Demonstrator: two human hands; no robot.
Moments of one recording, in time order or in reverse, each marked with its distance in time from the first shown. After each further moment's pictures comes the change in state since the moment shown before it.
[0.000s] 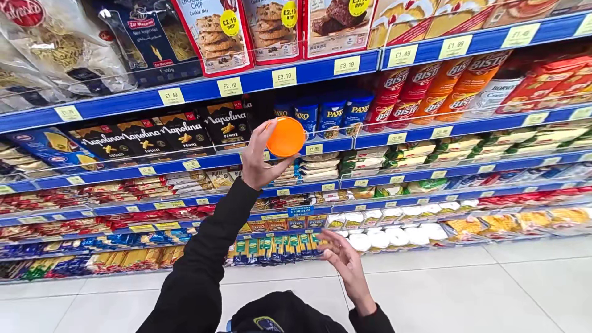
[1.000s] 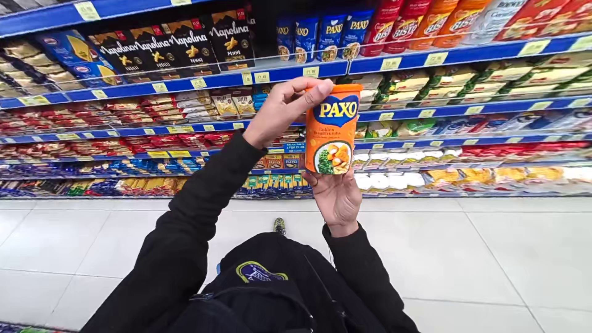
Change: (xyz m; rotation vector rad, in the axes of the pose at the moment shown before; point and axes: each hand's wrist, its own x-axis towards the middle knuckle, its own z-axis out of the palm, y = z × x) left_hand -0.011 0.250 -0.045 -0.722 -0.466 -0.730; right_hand -0.114 -0.119 0.040 1.016 -0.213 -0.118
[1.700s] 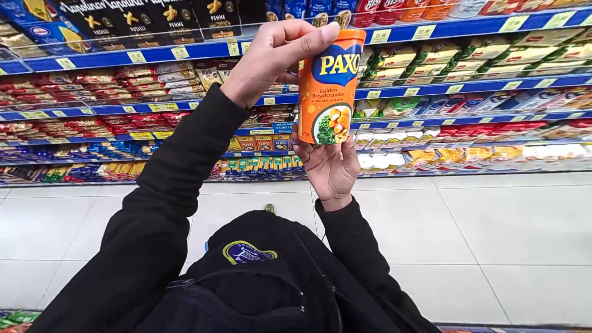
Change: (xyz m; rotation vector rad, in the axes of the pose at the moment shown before) left_hand 0.000 0.029 0.008 0.001 -0.077 -0.001; right_hand -0.014 -0.017 0.017 0.096 -0.058 0.063
